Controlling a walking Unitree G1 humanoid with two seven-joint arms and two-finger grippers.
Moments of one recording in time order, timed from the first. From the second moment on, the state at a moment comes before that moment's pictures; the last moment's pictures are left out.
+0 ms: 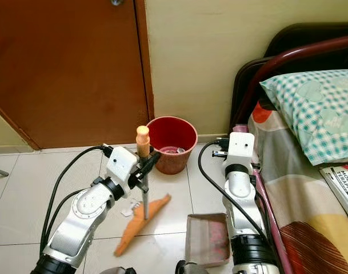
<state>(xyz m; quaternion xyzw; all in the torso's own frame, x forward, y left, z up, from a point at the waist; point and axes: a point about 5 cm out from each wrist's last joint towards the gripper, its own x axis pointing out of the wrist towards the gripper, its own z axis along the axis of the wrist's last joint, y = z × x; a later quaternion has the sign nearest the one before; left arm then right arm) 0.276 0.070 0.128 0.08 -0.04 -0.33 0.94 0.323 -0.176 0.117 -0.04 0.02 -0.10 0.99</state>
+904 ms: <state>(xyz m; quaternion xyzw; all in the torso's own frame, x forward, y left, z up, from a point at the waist) 0.309 0.138 0.199 -0.02 -0.10 -0.19 0.98 0.335 -0.168 0.122 -0.03 0.00 -0.09 1.00</state>
